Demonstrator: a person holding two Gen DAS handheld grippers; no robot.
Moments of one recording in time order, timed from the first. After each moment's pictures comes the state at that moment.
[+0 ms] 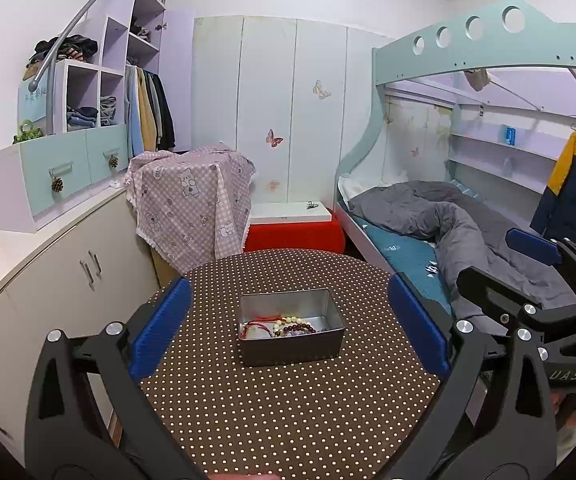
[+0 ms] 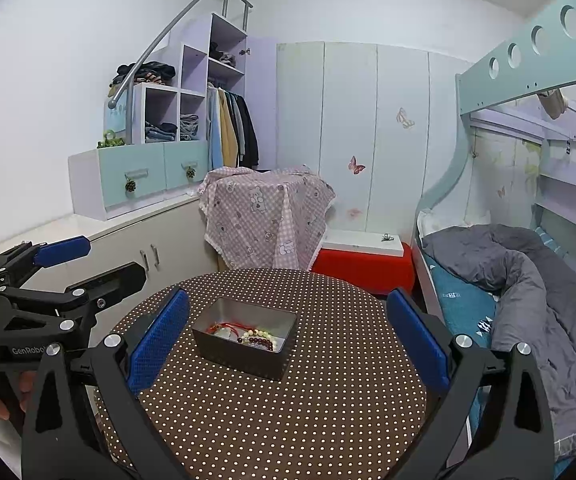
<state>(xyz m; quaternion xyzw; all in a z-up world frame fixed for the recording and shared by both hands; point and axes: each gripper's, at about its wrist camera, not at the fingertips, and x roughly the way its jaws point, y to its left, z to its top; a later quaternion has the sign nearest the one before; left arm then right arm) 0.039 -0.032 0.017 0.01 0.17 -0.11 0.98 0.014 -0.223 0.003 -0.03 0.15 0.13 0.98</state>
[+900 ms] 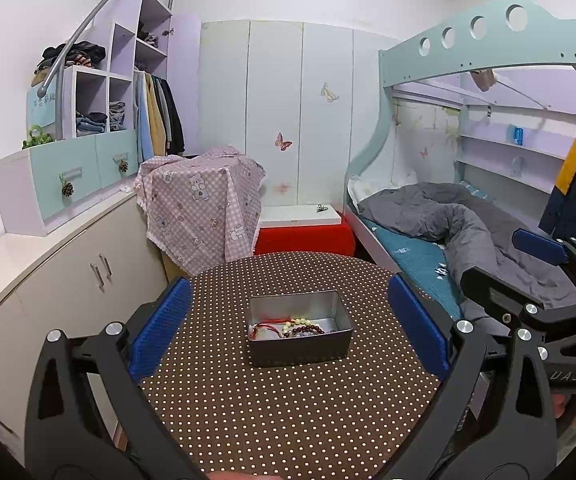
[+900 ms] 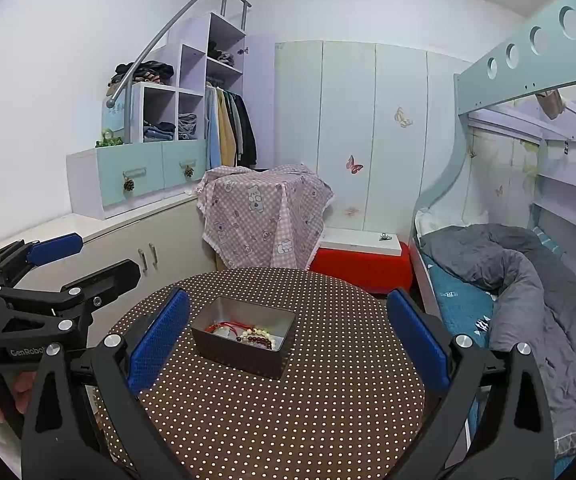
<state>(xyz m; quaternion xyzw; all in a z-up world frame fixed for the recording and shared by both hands) 0.030 -0.034 0.018 0.02 0.16 -0.09 0.98 0.013 -0.220 0.000 -0.03 0.15 0.12 0.98</state>
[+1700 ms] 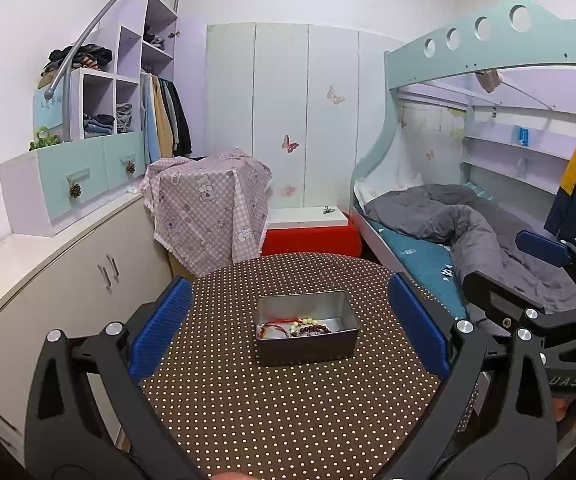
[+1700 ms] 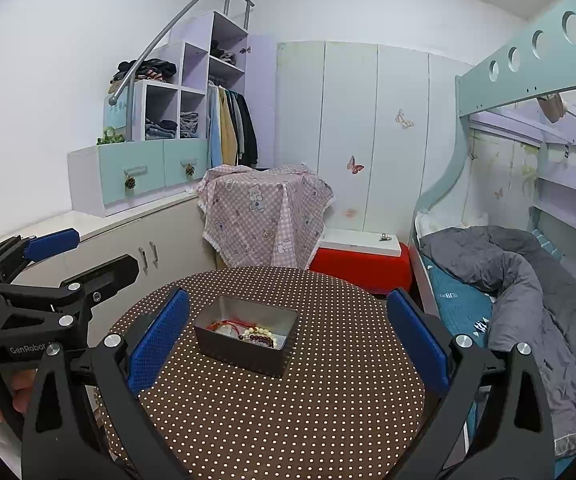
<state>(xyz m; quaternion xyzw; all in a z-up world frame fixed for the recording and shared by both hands) 0.026 -0.033 0.024 0.02 0.16 -0.07 0.98 0.009 -0.217 0.002 -0.03 0.15 0.12 0.98</state>
